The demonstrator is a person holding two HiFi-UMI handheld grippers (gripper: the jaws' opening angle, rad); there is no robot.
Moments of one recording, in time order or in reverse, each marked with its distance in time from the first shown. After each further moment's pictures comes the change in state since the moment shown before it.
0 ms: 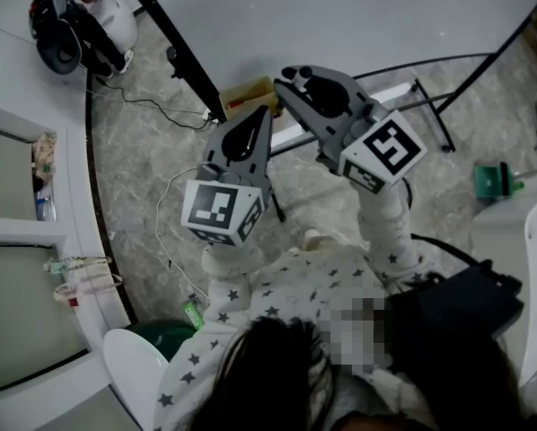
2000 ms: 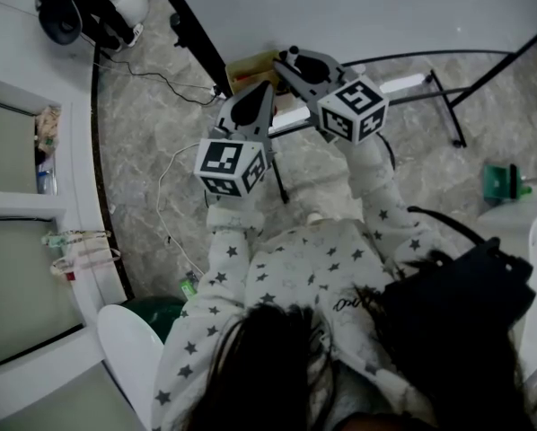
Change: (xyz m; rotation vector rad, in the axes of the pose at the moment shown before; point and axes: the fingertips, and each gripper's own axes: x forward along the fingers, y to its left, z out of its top) left arm 0.022 0.037 -0.081 -0.079 0.038 0.070; right arm 0.037 -0.040 -0.126 0.113 0.128 -0.003
